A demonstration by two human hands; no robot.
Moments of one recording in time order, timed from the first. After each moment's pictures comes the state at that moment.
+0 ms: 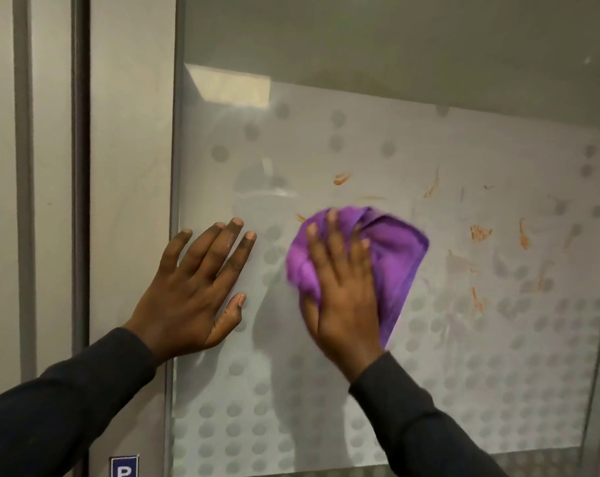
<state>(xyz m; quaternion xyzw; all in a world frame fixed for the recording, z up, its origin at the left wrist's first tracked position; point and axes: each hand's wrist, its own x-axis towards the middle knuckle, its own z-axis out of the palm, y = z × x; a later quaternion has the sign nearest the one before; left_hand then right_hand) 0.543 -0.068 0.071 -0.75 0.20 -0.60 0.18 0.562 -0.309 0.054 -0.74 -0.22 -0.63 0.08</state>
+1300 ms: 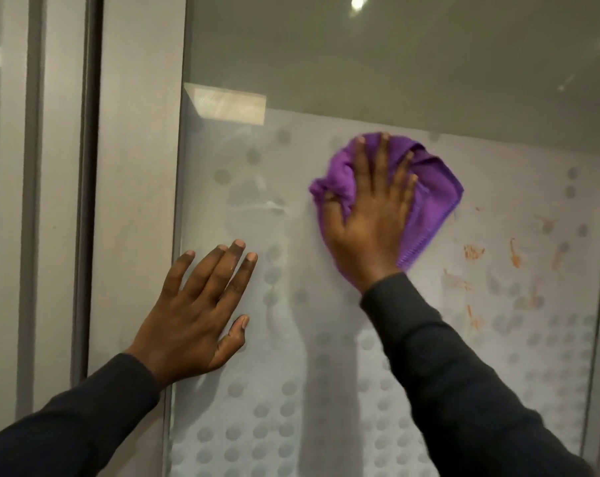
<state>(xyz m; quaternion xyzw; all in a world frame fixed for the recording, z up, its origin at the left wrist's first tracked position) 0.543 -0.069 0.071 -0.75 0.21 -0.61 0.17 0.563 -0.318 0.186 -0.73 -0.08 -0.67 0.11</state>
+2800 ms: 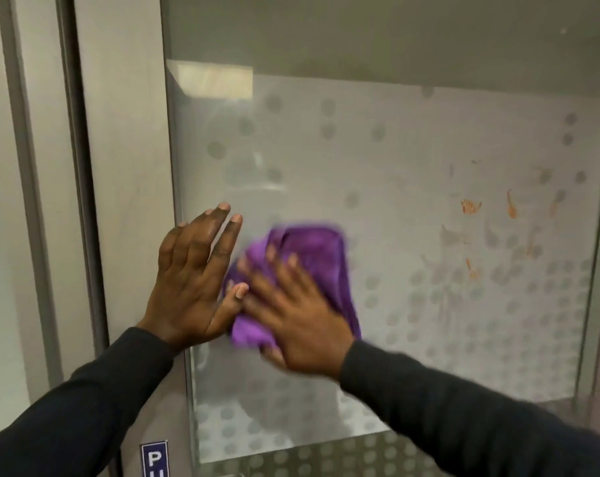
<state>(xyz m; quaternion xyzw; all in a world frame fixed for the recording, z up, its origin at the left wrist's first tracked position) 0.541 -0.062 0.072 -0.71 0.27 -0.64 0.03 0.551 -0.274 0.024 -0.75 -0.39 -0.52 -0.12</state>
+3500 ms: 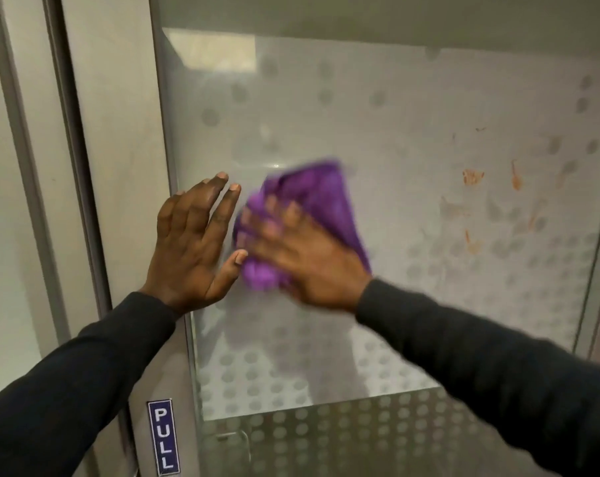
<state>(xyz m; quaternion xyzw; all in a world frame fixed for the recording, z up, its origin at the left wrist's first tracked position) 0.543 -0.064 0.074 -0.72 0.27 -0.63 0.04 0.549 -0.302 0.067 -0.71 -0.47 -0.51 -0.08</state>
